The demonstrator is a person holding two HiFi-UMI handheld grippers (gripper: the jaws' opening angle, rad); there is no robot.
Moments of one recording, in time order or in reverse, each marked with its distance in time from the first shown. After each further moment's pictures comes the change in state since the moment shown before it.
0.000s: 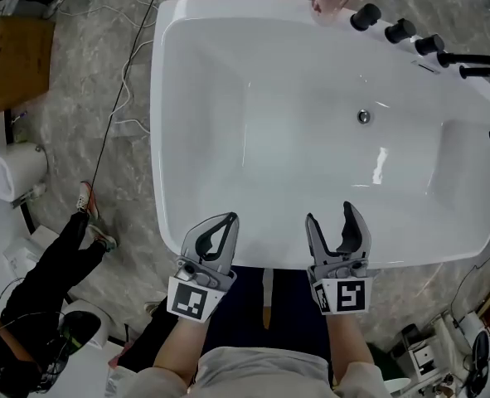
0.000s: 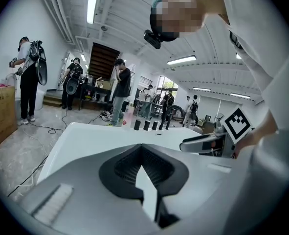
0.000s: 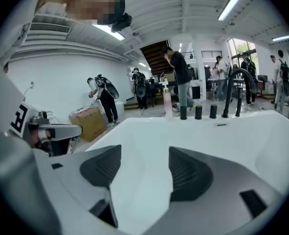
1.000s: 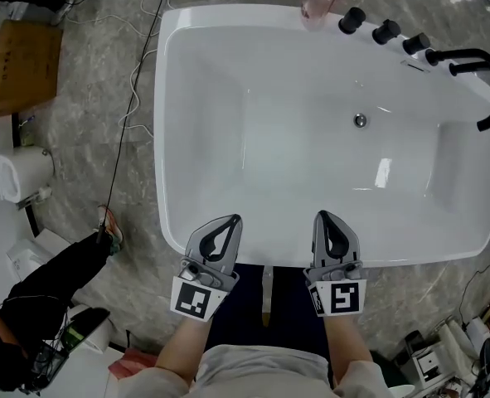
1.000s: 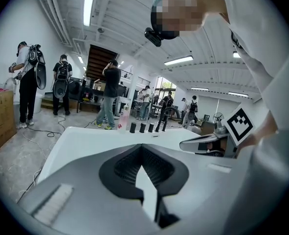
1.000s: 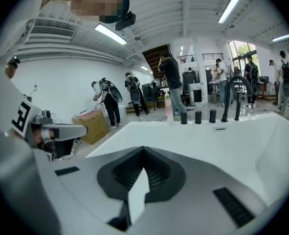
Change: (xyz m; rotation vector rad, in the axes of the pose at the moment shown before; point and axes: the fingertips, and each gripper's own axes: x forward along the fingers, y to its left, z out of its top) left arm -0.008 -0.028 0.009 0.024 -0.014 -0.001; right arm -0.027 0.006 0.006 -0.010 -0.052 0.021
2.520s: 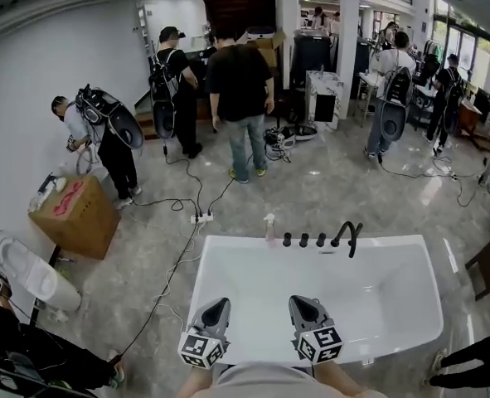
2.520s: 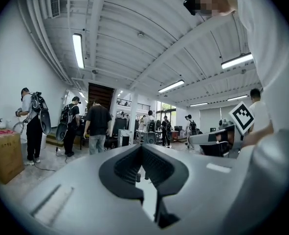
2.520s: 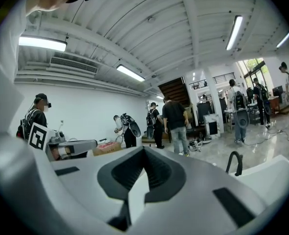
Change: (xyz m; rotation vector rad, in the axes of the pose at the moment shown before) left arm -0.162 -0.157 0.266 0.161 -0.380 0.094; right arm -0.261 0.031 0.266 -0.077 -0.331 0.194
